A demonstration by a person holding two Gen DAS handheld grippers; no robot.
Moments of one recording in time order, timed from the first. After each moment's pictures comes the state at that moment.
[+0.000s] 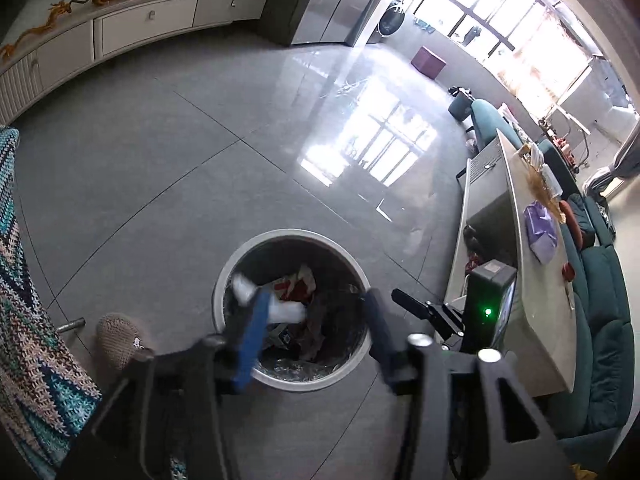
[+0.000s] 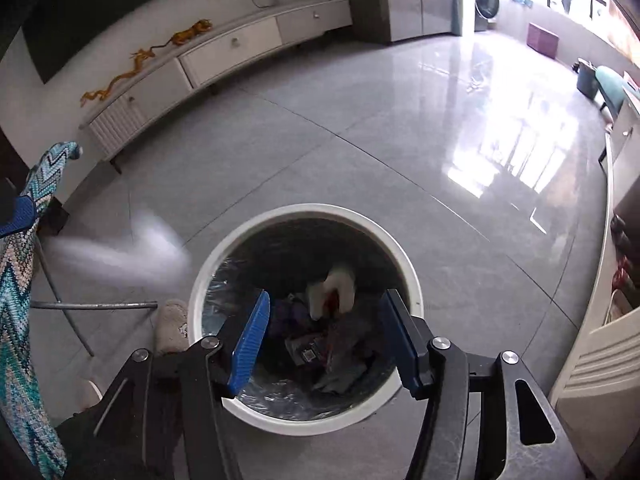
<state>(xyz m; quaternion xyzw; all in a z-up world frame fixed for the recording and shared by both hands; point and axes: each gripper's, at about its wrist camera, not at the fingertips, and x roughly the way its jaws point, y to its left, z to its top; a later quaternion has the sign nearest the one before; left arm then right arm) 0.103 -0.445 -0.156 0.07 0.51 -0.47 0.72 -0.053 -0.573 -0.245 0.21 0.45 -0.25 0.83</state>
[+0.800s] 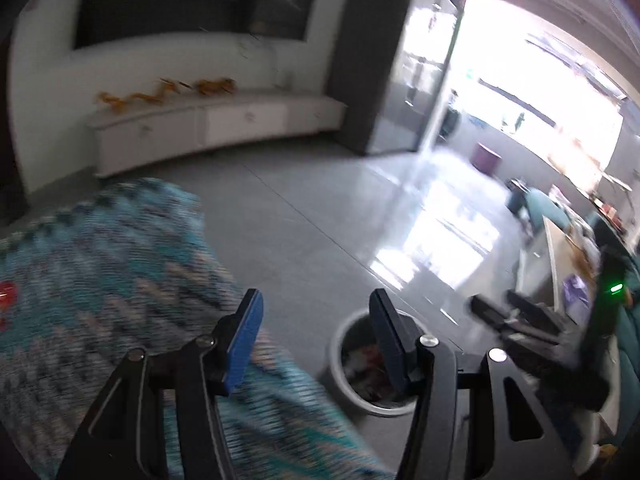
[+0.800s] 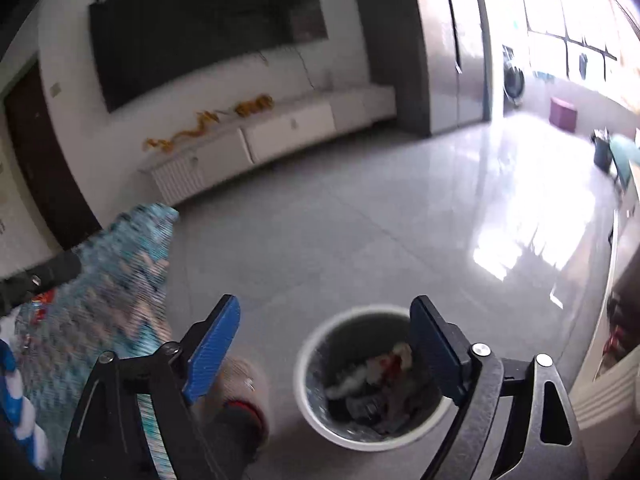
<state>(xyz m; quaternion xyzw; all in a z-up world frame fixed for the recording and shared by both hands) 0.086 -0.269 -0.061 0.02 0.35 -0.34 0.87 -0.039 -0.454 -0.072 0.13 0.30 -0.20 0.92</state>
